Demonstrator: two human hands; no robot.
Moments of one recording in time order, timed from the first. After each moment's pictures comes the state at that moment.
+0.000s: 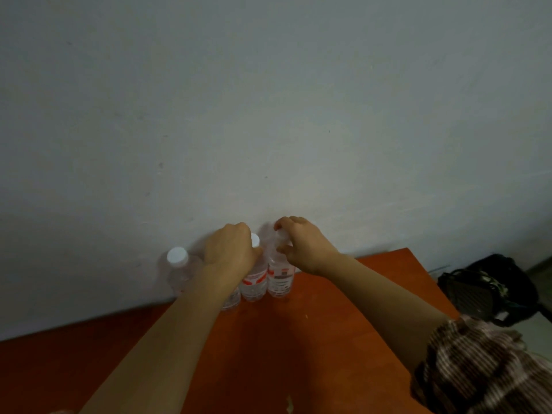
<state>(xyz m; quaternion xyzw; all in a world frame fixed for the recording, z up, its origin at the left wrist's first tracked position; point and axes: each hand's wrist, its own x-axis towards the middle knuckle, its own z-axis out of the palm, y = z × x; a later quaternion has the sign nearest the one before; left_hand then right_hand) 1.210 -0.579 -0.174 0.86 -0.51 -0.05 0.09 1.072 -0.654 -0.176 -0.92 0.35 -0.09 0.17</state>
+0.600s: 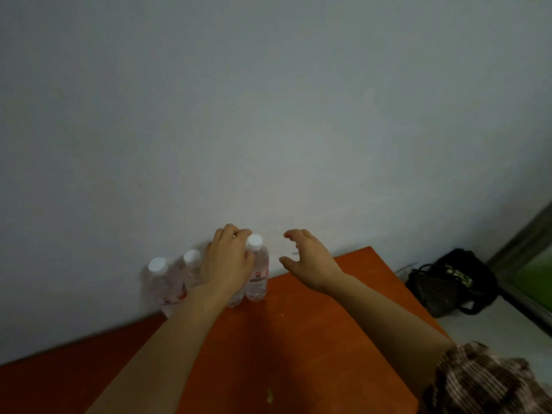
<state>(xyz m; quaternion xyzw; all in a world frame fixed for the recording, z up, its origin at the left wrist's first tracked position) 1.159 -0.542 -0.146 0.77 -0.60 0.00 0.22 0.998 -0.612 -0.153 -0.85 0.45 -0.15 0.21</state>
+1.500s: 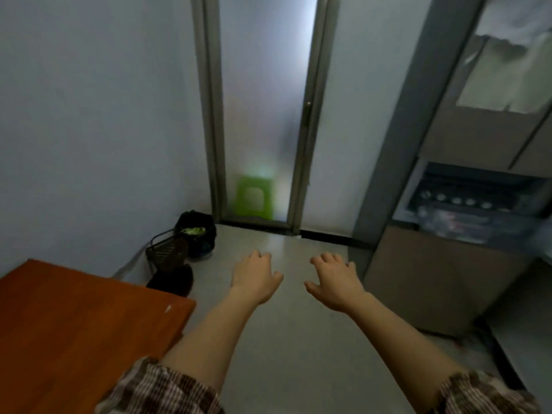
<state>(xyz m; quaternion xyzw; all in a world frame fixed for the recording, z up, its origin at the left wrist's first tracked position) 0.474 -0.268 -0.142 0.40 -0.90 -0.14 0.04 0.345 -0.149 -0.134 -0.51 0.86 -0.04 0.03</state>
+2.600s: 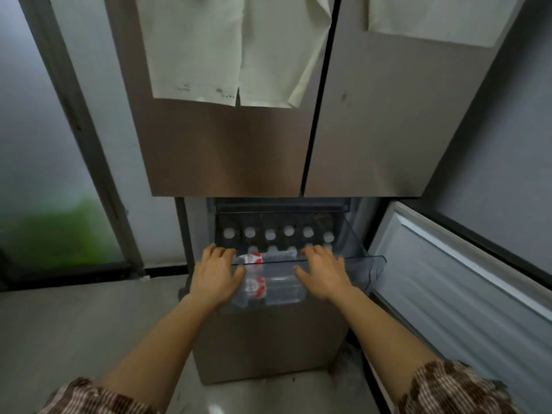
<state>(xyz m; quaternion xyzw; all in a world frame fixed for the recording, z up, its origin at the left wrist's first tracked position) -0.281 -0.126 -0.168 0.24 -0.96 -0.14 0.10 -0.394 0.066 -0.145 -0.31 0.95 -0.09 0.04</state>
